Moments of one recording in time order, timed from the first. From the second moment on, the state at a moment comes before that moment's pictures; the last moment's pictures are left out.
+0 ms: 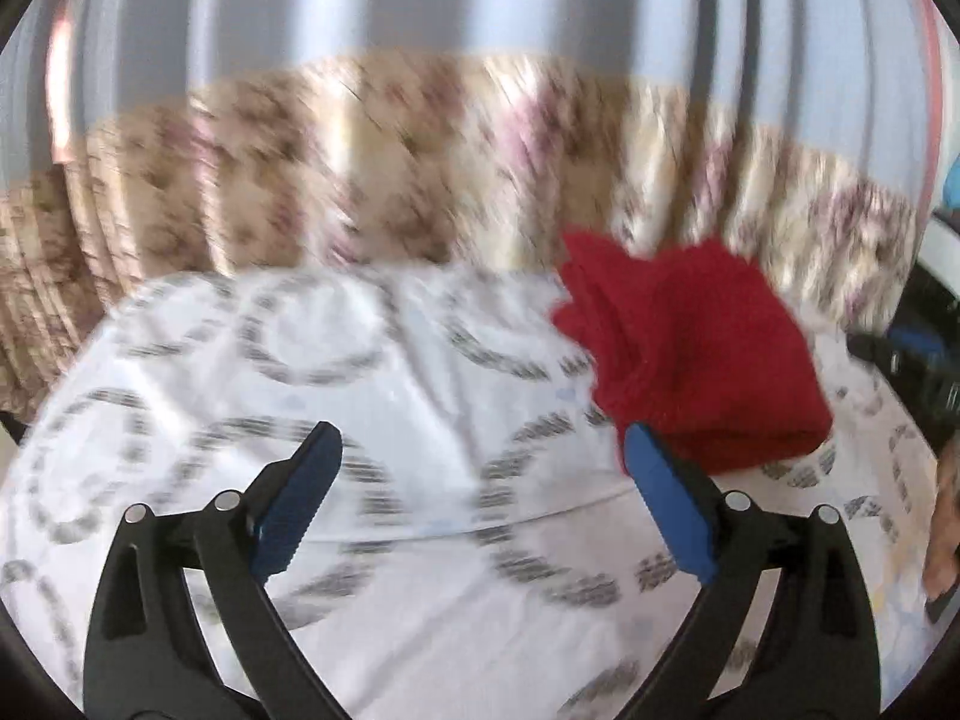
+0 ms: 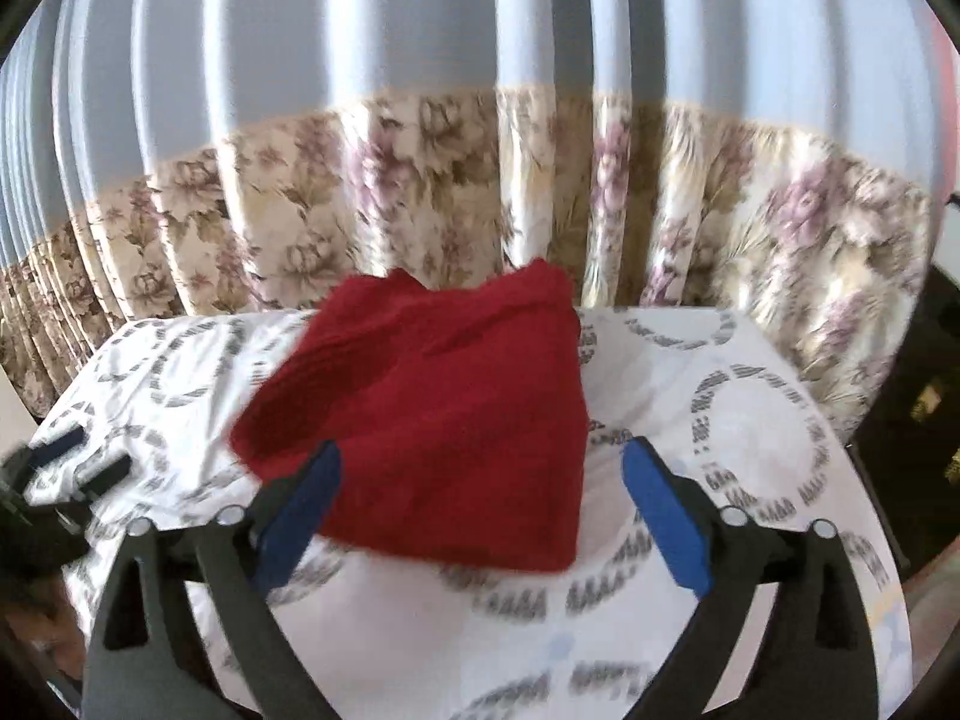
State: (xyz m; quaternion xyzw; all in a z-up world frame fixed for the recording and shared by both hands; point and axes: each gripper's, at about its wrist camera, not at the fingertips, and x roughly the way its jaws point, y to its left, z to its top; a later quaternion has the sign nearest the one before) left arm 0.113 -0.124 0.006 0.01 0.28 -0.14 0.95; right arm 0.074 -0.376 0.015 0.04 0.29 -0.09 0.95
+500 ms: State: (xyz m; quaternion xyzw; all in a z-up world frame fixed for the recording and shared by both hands) left arm 0.074 -0.042 0.002 0.00 0.26 -0.03 0.97; right arm 0.021 -0.267 -0.010 -0.02 0.24 -0.16 0.96
